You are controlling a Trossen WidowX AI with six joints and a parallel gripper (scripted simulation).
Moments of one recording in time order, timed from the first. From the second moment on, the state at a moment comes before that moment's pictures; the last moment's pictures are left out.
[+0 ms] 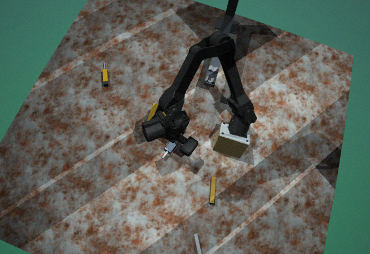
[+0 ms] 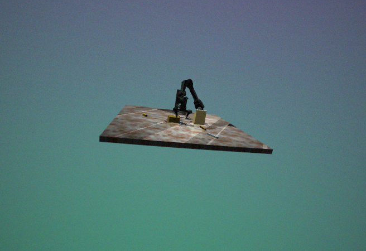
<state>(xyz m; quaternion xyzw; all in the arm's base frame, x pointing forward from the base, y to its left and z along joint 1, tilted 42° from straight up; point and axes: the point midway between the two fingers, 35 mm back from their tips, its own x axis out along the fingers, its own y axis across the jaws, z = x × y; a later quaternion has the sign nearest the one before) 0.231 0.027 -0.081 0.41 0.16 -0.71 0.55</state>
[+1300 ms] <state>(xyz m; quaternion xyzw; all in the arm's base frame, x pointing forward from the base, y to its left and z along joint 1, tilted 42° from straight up) 0.225 -0.006 -0.116 0.41 0.16 -0.72 0.55</state>
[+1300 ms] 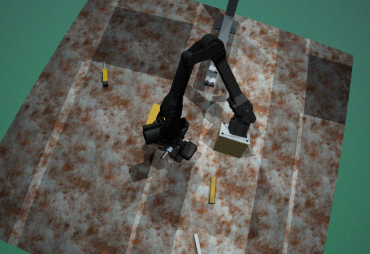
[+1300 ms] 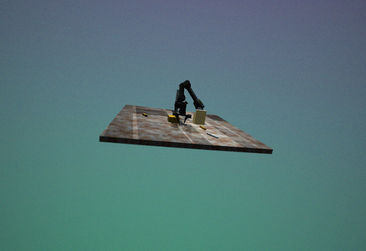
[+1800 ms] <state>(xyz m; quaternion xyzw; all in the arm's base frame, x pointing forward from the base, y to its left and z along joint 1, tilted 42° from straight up) 0.225 -0.005 -0.116 0.40 0.16 -0.71 0.55</state>
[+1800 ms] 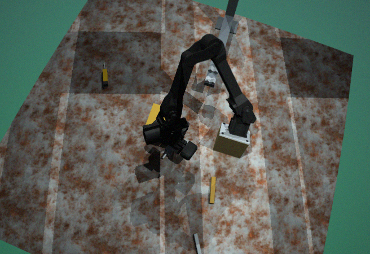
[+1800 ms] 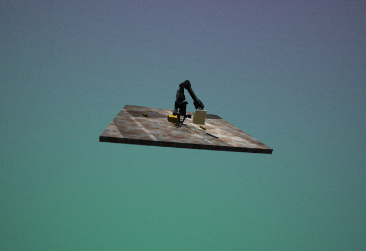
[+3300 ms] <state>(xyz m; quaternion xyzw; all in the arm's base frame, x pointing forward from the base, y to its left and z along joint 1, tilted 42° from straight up) 0.257 0.020 -0.031 0.31 0.30 -0.67 0.61</state>
